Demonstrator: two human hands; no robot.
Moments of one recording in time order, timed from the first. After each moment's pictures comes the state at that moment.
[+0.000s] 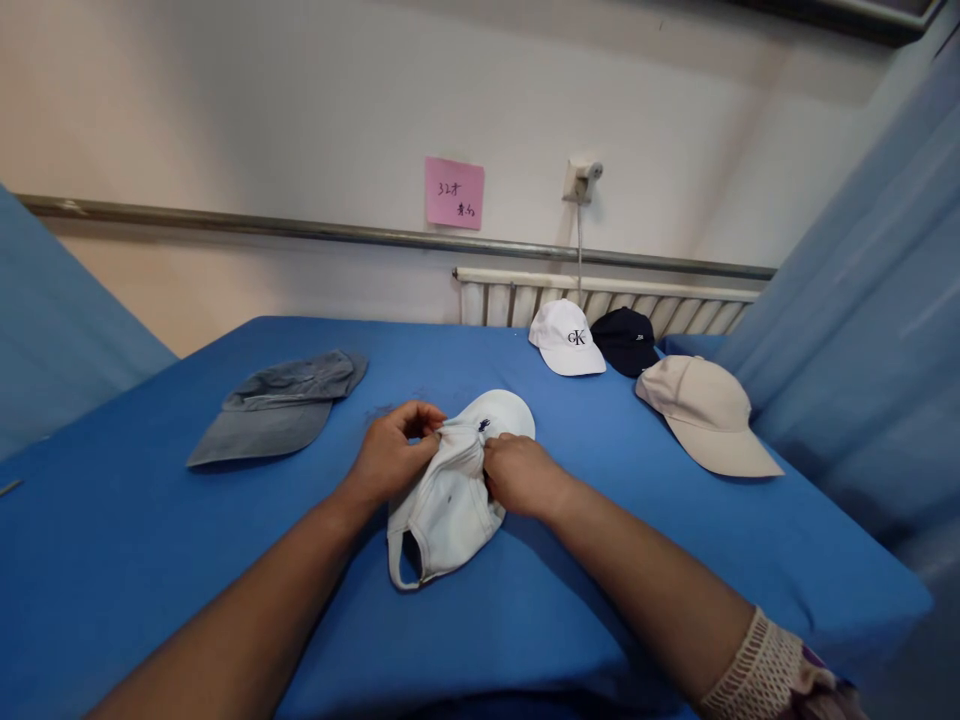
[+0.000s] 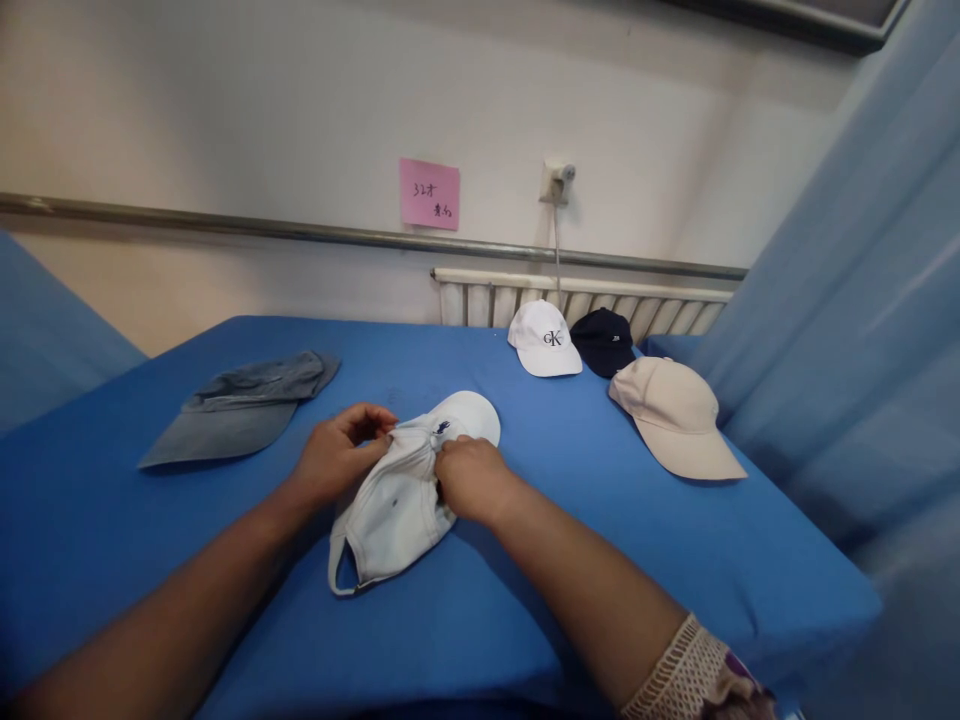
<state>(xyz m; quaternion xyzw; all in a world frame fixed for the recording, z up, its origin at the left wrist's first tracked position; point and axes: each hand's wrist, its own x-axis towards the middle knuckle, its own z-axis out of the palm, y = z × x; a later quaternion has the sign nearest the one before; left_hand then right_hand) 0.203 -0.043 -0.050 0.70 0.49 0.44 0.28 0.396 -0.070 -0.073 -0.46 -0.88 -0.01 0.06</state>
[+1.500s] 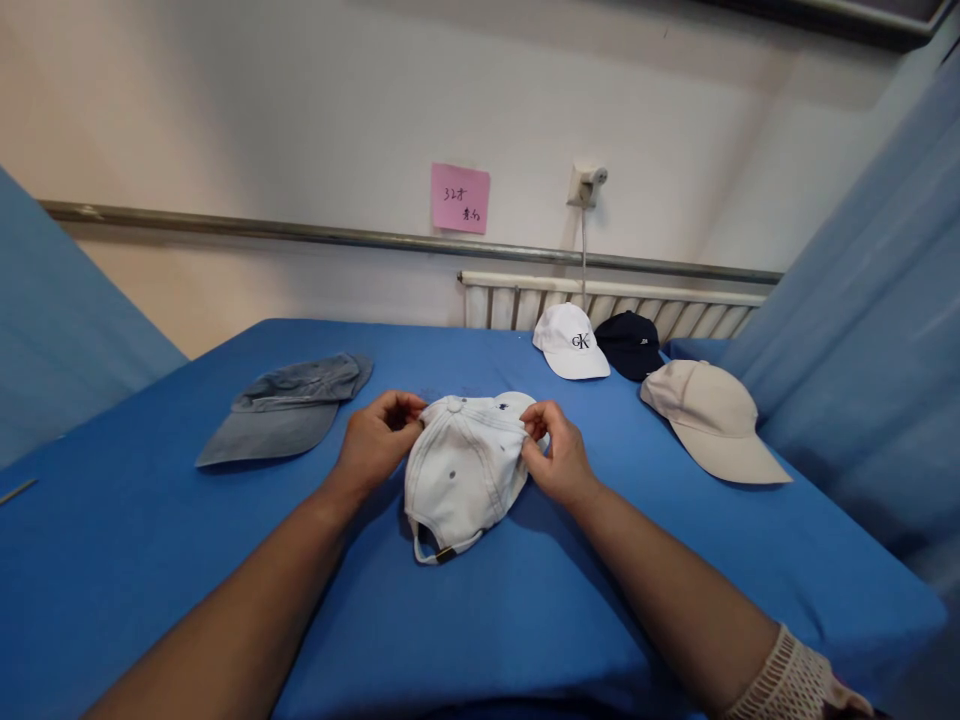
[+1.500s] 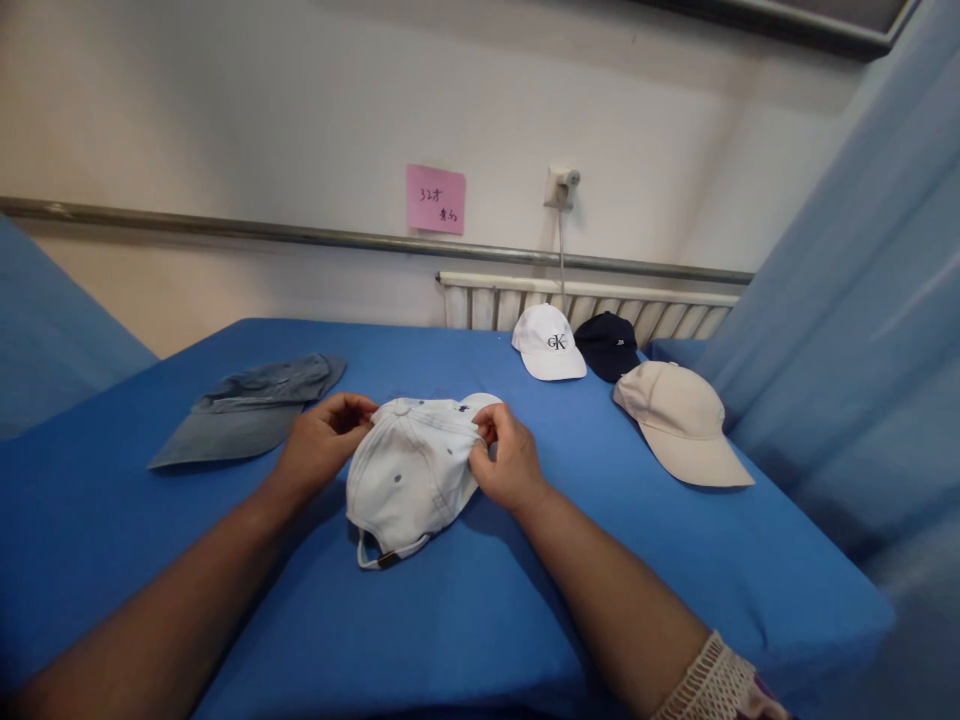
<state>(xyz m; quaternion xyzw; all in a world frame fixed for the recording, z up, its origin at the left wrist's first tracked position) 0.184 -0.031 -0.040 0.62 0.50 0.52 0.31 0.429 -0.071 -0.078 -0.46 -0.69 0.15 0.54</state>
